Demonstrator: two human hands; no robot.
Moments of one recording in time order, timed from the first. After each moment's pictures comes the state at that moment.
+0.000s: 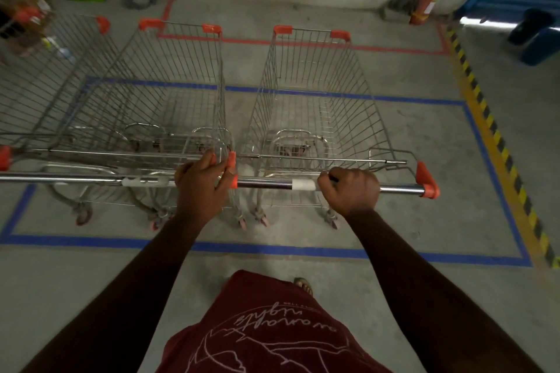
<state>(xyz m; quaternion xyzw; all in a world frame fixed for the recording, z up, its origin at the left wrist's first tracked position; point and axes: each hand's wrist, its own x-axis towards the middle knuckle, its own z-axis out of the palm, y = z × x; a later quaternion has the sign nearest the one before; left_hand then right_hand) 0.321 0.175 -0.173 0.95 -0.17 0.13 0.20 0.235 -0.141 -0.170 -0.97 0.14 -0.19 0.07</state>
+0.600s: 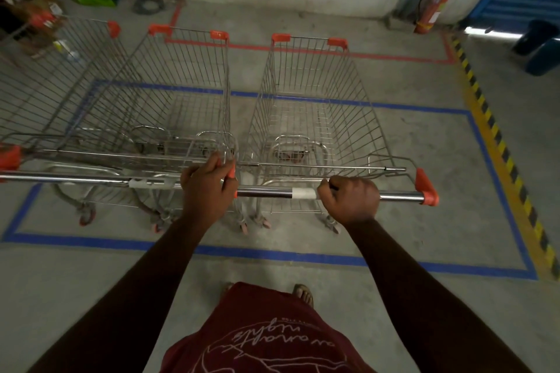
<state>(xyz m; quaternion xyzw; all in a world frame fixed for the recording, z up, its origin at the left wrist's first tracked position) 0.332 0.178 -0.191 0.95 -0.17 0.15 0.22 0.233 -0.133 -0.168 -0.97 0.12 -0.21 0.05</state>
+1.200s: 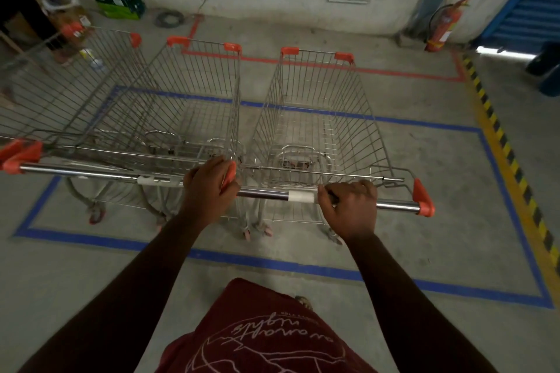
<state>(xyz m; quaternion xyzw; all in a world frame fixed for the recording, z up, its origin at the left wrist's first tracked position) 0.322 0.183 -0.167 0.94 -0.18 0.07 0.27 0.219 -0.134 -0.169 -0.96 0.07 -0.23 0.12</state>
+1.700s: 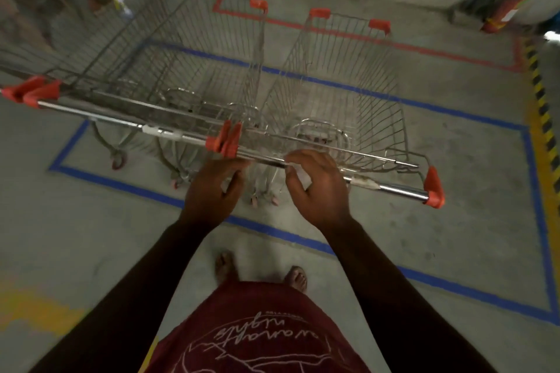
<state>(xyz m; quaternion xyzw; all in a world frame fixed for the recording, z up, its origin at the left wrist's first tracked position) 0.218 0.157 -0.143 0.91 -0.19 0.12 0.36 0.206 -0.083 -0.130 -0.90 -0.12 -0.21 0.37</state>
